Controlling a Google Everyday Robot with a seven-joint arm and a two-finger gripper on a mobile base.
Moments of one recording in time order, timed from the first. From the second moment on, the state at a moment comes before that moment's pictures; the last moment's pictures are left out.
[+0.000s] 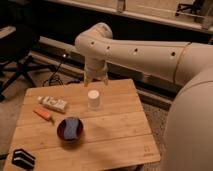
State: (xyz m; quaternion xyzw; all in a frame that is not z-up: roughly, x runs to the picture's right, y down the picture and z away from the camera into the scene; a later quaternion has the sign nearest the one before) arm -0.047 -0.032 0.684 -0.20 0.15 0.64 0.72
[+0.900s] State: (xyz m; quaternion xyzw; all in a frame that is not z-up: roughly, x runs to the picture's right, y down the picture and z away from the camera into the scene) arm -0.047 -0.033 0.684 -0.20 0.15 0.64 0.72
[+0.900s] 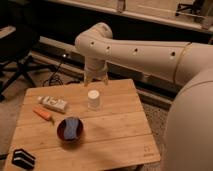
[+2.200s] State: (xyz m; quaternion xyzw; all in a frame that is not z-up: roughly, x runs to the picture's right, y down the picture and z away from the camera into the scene) arm -0.058 -0.038 0.708 -0.23 0.14 0.67 0.70
